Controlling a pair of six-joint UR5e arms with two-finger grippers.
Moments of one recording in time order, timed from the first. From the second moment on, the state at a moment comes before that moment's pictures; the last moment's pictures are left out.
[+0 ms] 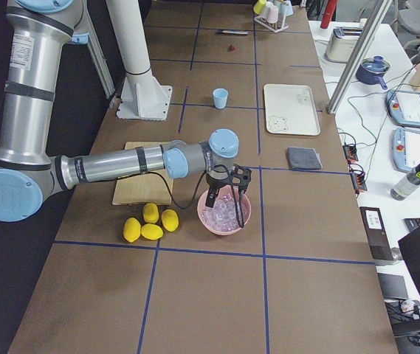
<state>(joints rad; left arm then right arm) -1.56 -1.47 -1.71 -1.57 -2.37 -0.11 1.23 -1.77 1.94 -1.46 2.37 0.72</state>
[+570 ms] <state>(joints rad) -1.56 -1.47 -1.71 -1.57 -2.37 -0.11 1.17 -1.77 1.92 -1.32 2.26 1.08</state>
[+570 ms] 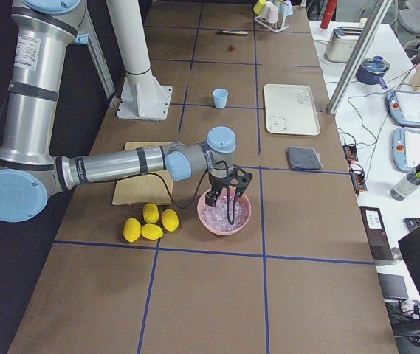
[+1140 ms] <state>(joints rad) -1.56 -1.47 -1.72 -1.61 -2.36 -0.11 1.08 -1.77 1.87 -1.25 2.19 1.32</state>
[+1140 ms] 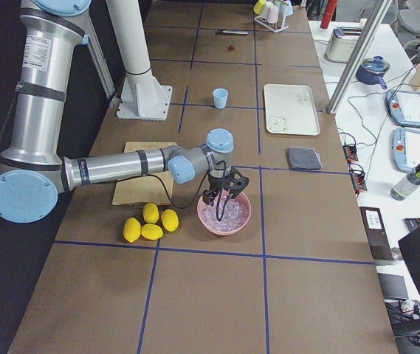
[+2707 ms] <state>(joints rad) -1.56 -1.46 -1.76 -1.61 -2.36 -0.11 1.05 -1.73 1.81 -1.25 2.13 1.37</state>
